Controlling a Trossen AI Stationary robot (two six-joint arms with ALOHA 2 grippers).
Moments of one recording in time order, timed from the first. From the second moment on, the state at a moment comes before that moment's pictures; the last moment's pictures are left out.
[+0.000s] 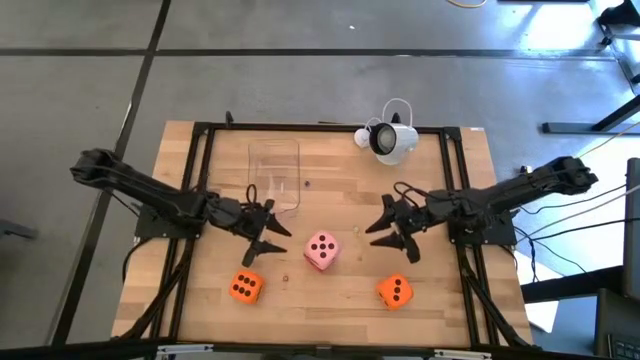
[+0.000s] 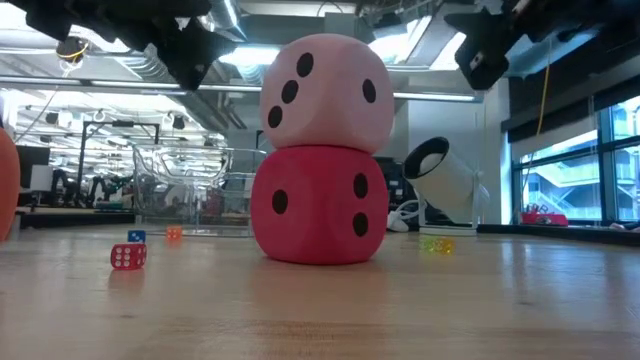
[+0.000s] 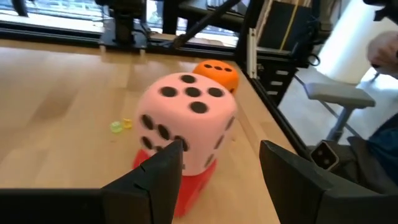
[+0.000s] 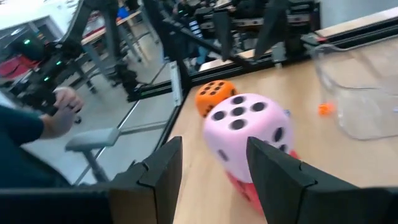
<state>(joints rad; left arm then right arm) -0.23 1.04 0.50 0.33 0.01 -0.22 0.27 1.01 0.48 0.34 -0.09 0.38</state>
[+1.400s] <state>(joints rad) -0.33 1.27 0.57 0.33 -0.20 -0.31 0.47 1.40 0.53 0.44 0.40 0.29</state>
